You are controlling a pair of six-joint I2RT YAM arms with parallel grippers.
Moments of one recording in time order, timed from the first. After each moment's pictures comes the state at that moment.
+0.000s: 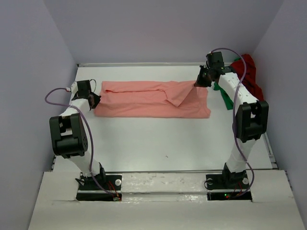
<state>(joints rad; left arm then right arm) 0.15 1.67 1.04 -0.17 -0.11 -0.83 0.16 1.91 1.72 -0.66 -0.14 0.42</state>
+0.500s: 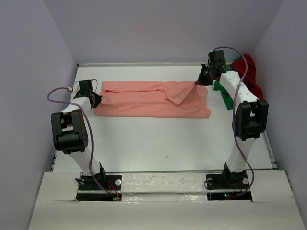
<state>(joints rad) 0.14 1.73 1.07 -0.17 -0.11 -0.83 0.14 1.94 1.76 -0.67 -0.15 0.42</state>
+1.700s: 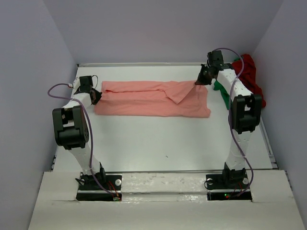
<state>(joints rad) 0.13 1.81 1.17 -0.19 -0.13 -0.83 0.11 2.10 1.88 -0.67 -0.17 0.42</state>
